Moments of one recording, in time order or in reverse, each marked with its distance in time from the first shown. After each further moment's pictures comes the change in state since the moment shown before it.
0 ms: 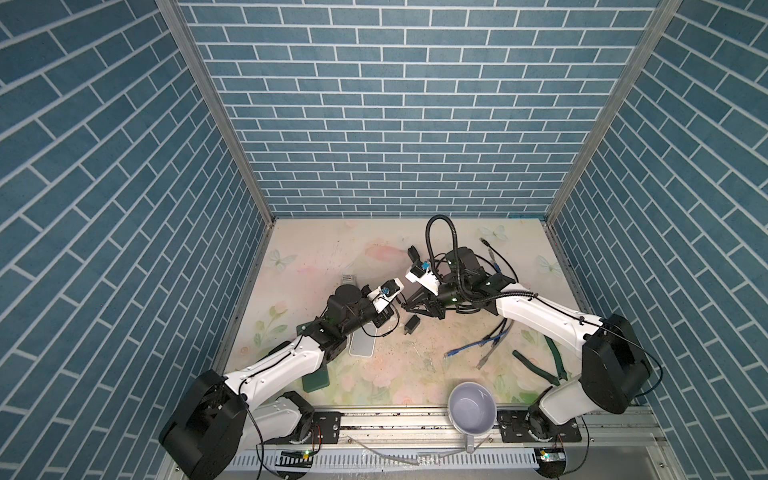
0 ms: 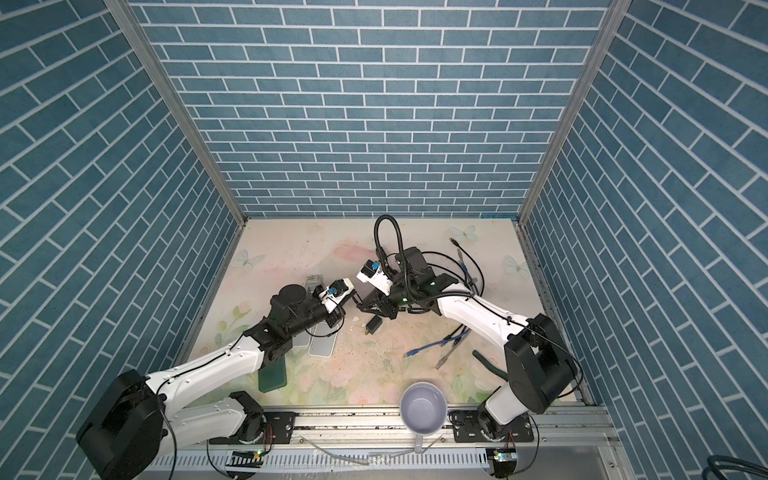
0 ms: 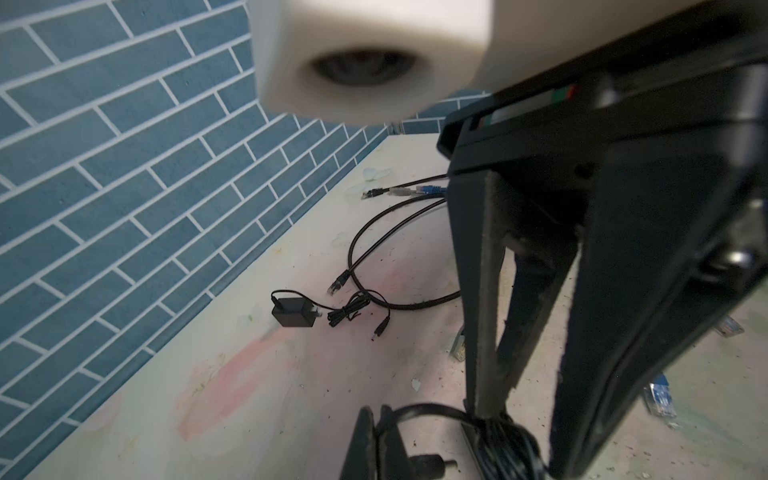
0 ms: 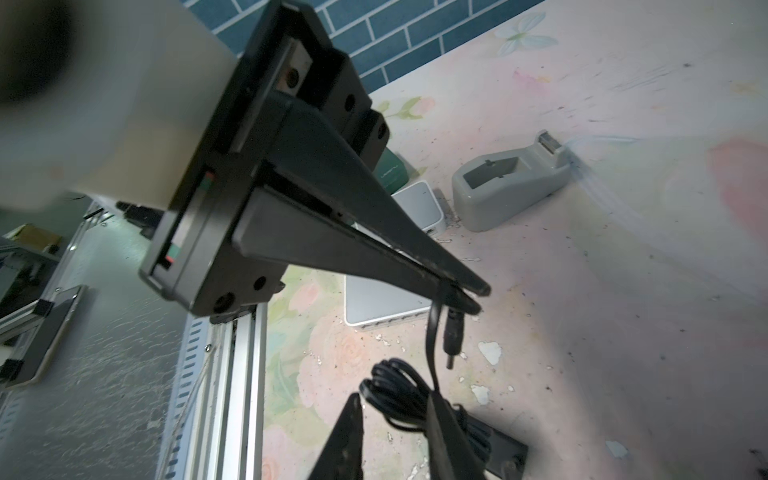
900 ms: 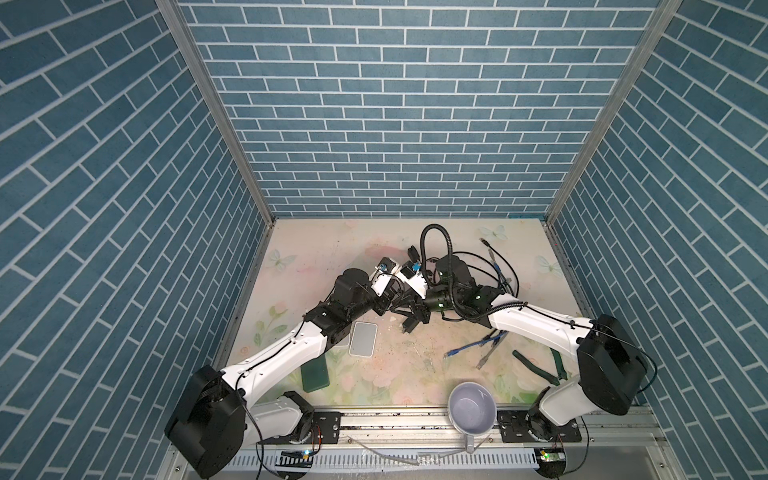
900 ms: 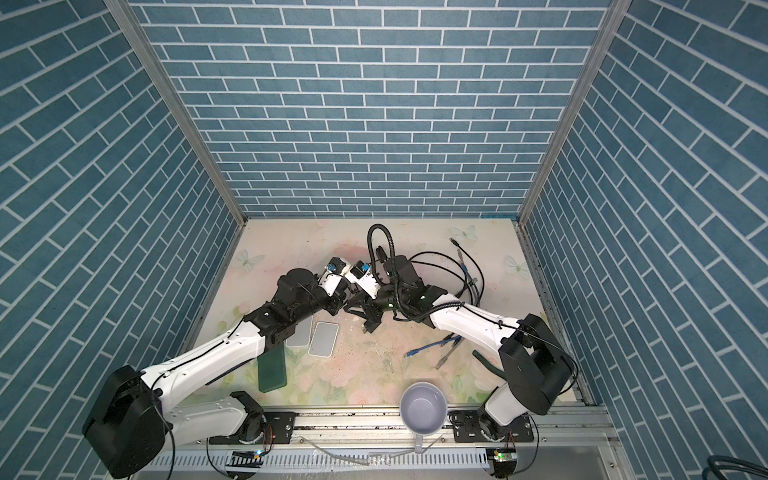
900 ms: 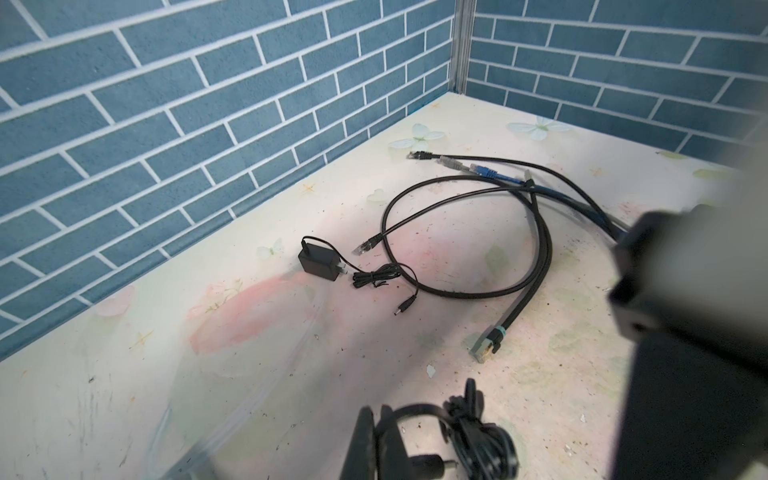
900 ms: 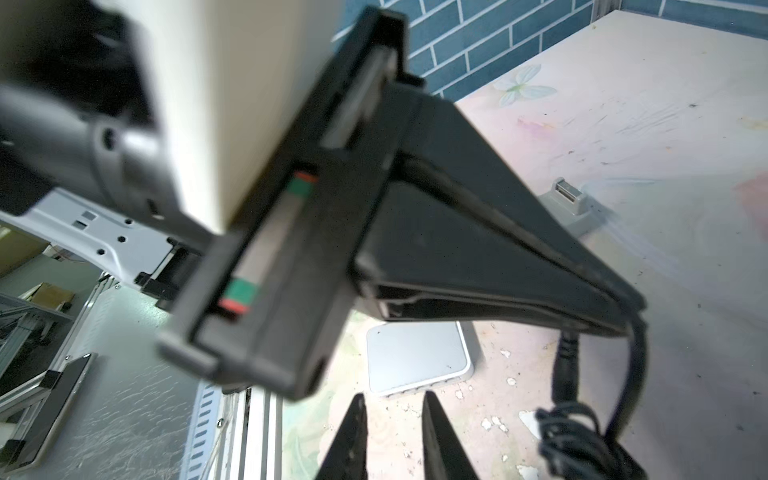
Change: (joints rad) left arm 0.004 0.013 0.152 -0.227 -0.106 -0.197; right arm 0.113 0.033 -0.085 0.328 0.060 0.266
